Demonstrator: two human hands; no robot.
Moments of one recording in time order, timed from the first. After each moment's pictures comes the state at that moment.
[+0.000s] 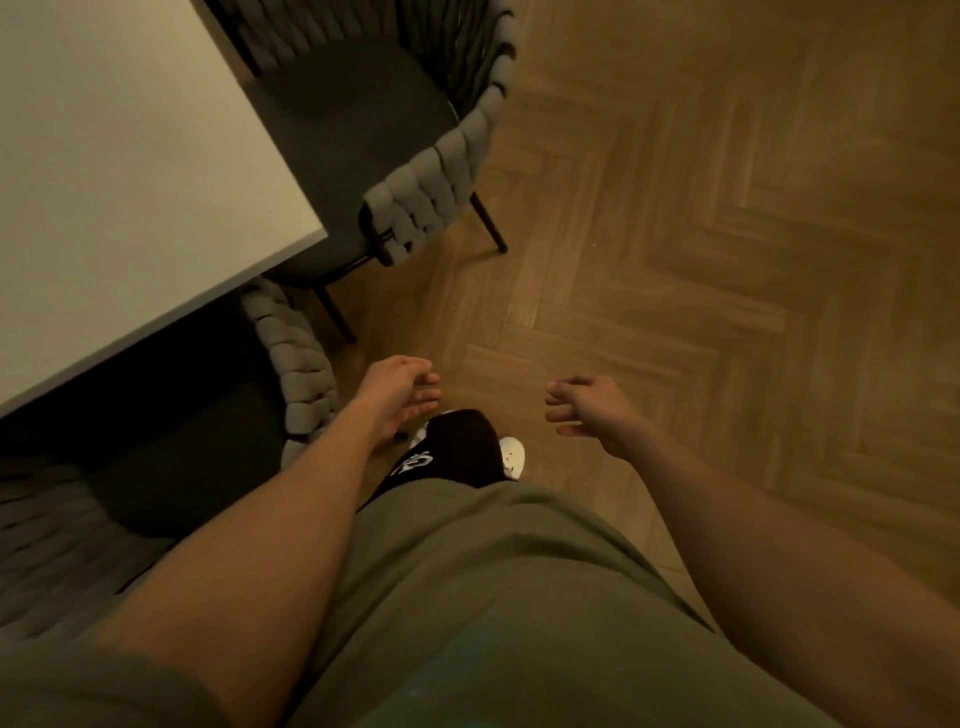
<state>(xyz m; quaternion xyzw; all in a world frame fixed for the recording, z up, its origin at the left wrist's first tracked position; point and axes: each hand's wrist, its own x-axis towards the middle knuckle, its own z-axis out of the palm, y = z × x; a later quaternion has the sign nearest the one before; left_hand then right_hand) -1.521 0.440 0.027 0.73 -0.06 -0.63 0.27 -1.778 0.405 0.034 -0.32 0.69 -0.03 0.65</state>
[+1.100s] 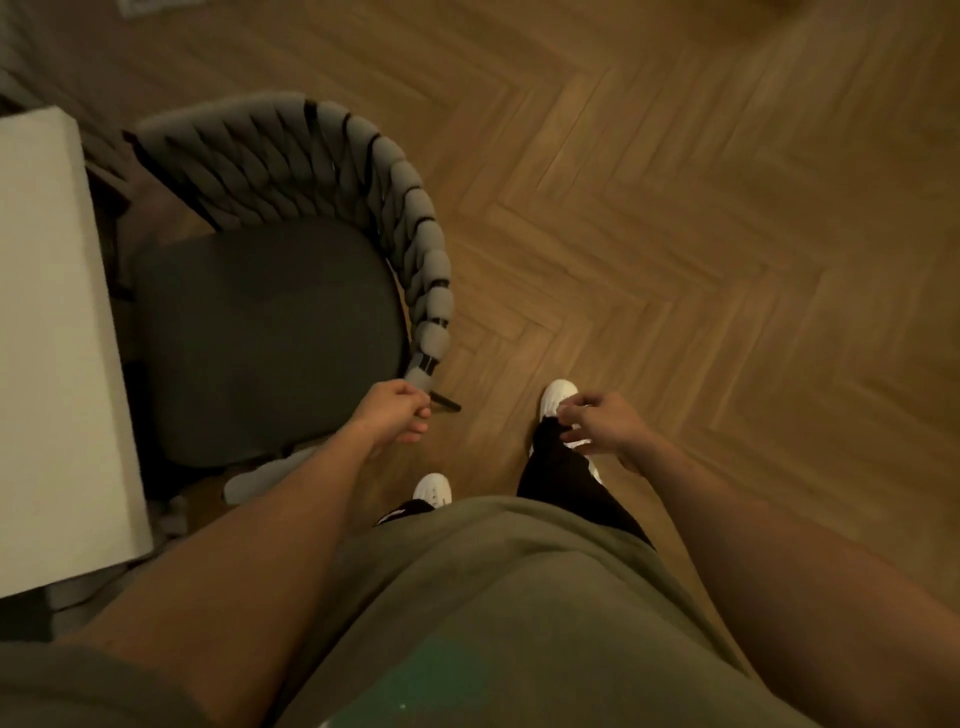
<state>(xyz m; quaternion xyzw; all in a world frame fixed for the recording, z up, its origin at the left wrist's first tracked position) -1.552 -0.044 0.026 0.78 -0.10 -0.58 0.23 -1.806 -0.164 0.035 -0.45 0.65 0.11 0.60</state>
